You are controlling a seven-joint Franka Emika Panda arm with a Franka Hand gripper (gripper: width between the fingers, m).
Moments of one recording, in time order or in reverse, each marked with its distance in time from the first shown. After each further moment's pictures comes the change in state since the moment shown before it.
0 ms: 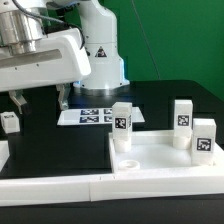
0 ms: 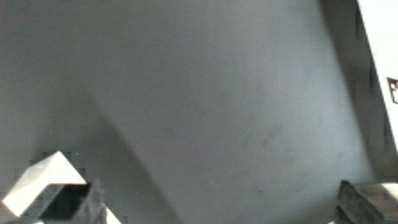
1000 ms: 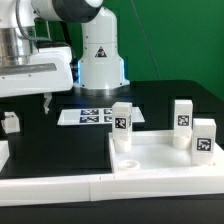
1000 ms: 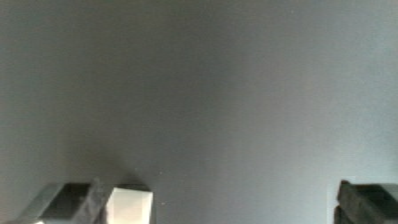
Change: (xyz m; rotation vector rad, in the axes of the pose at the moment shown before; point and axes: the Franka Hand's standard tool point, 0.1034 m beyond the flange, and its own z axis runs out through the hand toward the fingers) arm -0.034 0.067 0.014 -0.135 -0.126 -0.581
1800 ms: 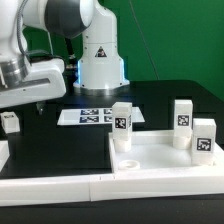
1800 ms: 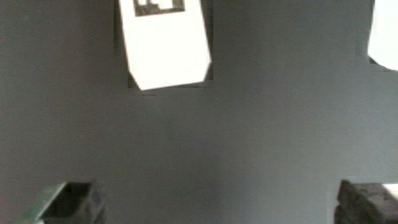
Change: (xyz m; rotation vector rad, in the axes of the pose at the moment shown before) arm -0.046 0.022 0.025 0.021 -0.524 -0.135
